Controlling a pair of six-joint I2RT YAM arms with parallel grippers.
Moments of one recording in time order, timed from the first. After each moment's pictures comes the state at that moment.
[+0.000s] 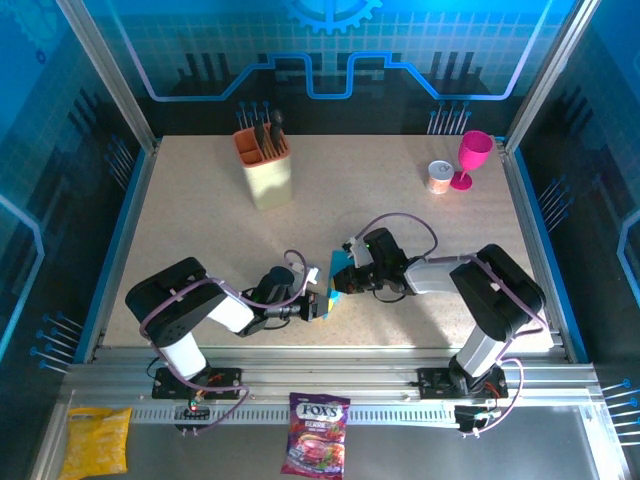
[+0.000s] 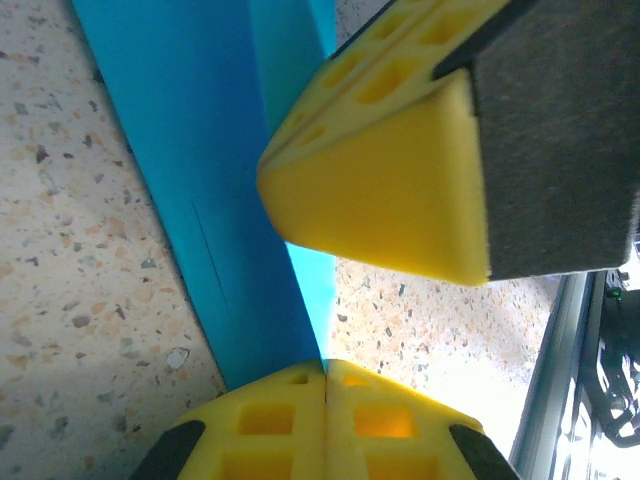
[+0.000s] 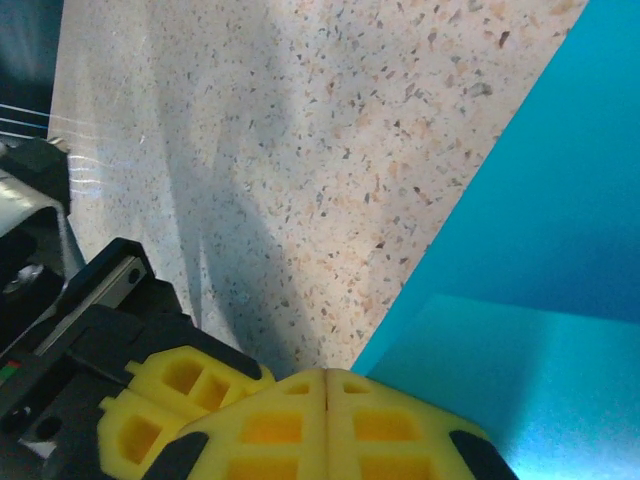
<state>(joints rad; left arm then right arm) -0.75 1.71 0.34 0.80 0.40 -0.69 0.59 1.69 0.66 0.16 -0.61 0.53</state>
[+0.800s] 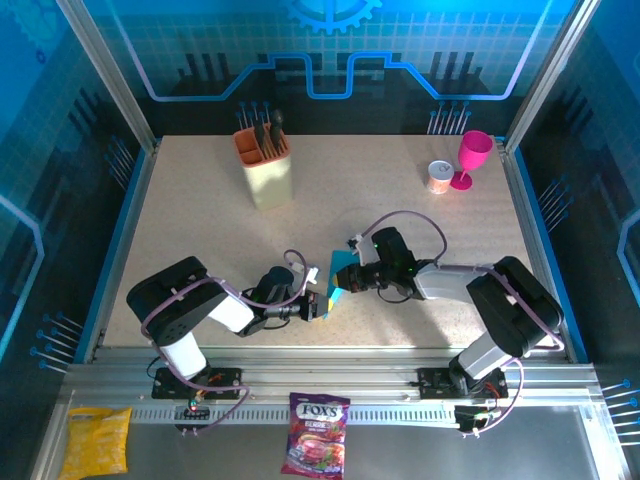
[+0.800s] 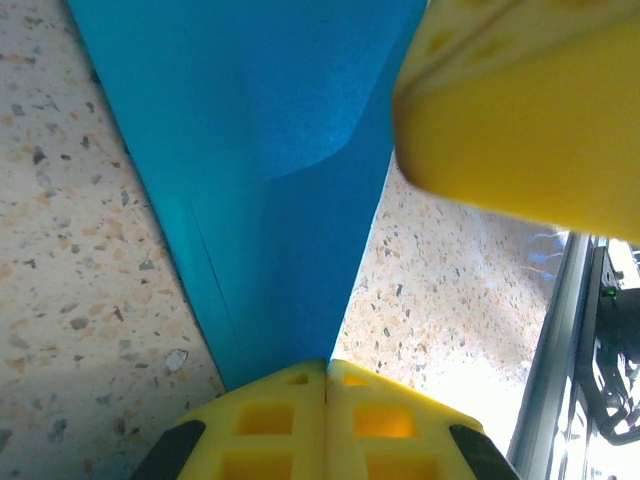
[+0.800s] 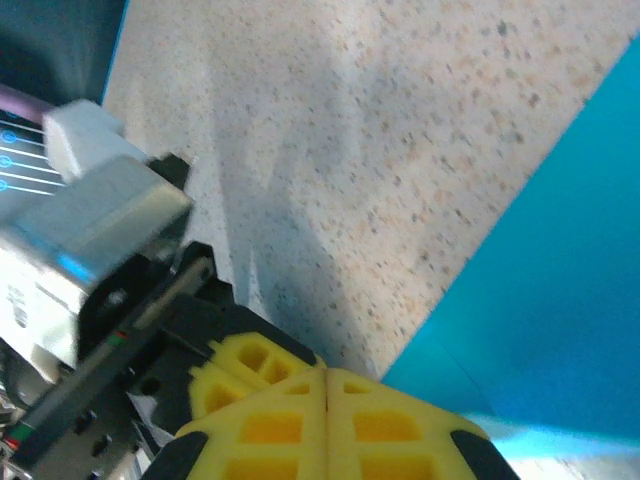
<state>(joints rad) -0.74 1.71 0.34 0.82 0.41 -0.69 0.58 1.56 0.60 0.20 -0.61 0.53</state>
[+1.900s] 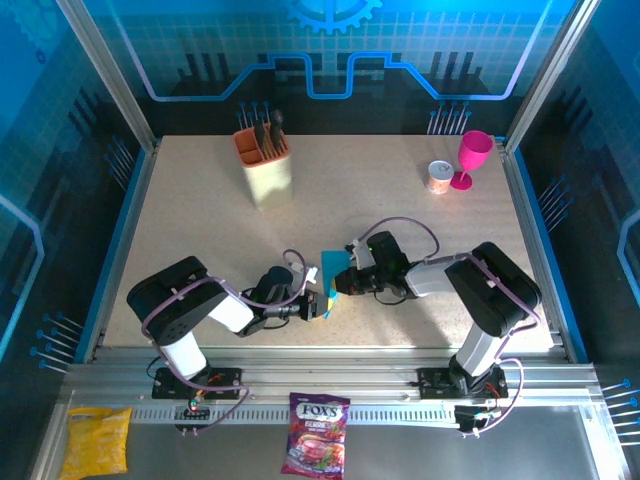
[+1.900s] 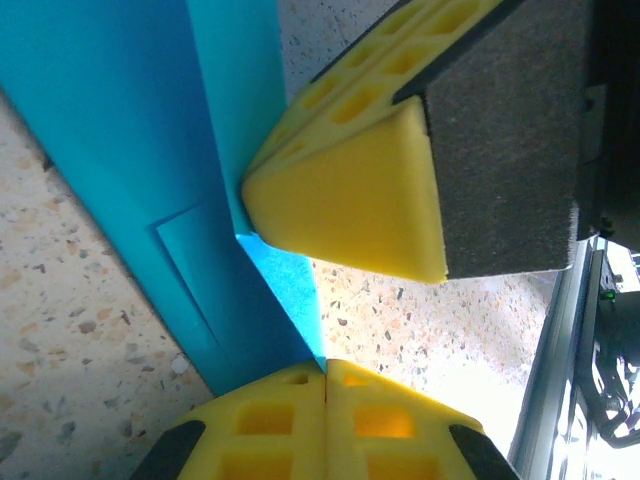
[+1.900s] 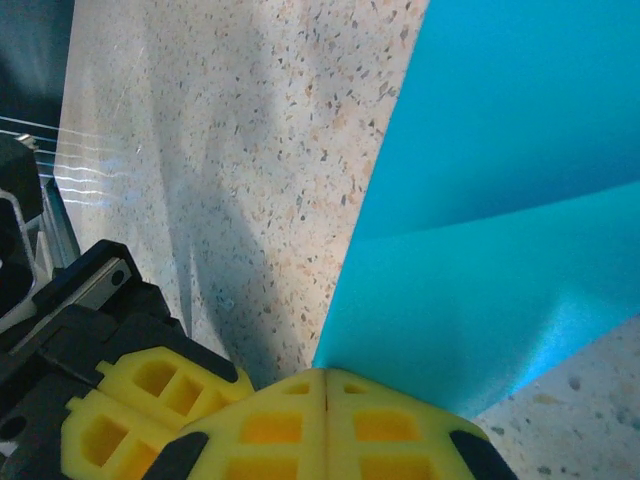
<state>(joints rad) -0.74 1.72 0.33 0.83 0.41 -0.69 0.58 1.72 0.62 0.28 -0.63 0.56</state>
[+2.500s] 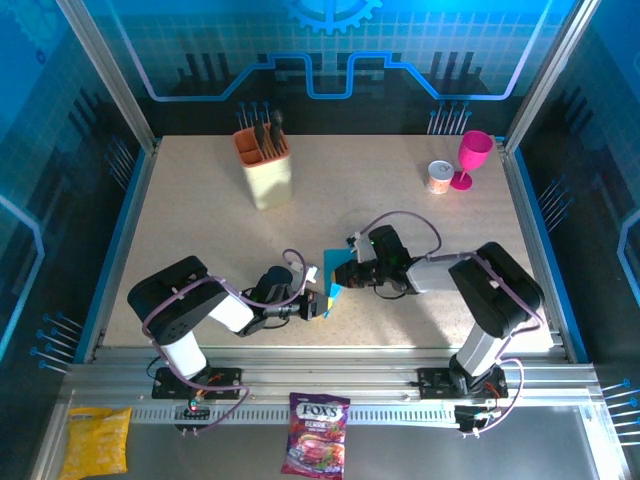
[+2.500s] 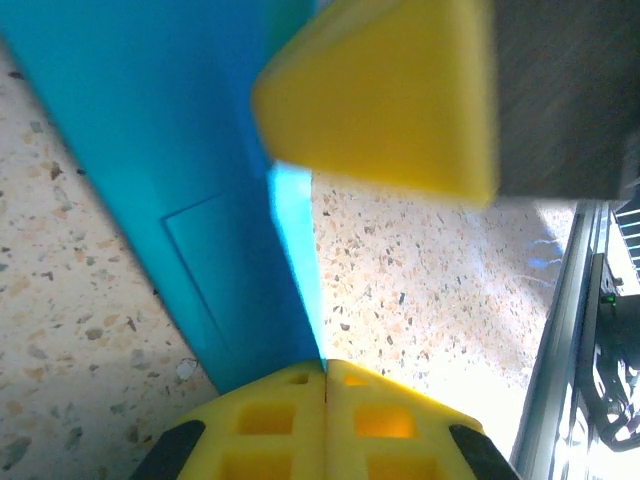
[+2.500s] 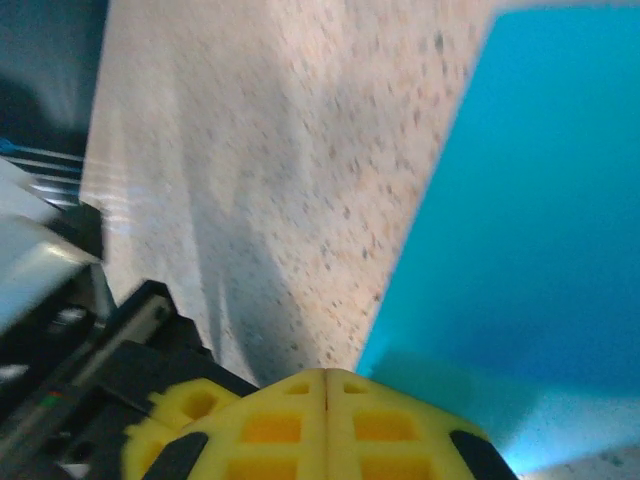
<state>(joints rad) -0.73 1.72 0.33 0.84 0.41 -0.69 0.55 1.67 0.65 0.27 -0.63 0.59</state>
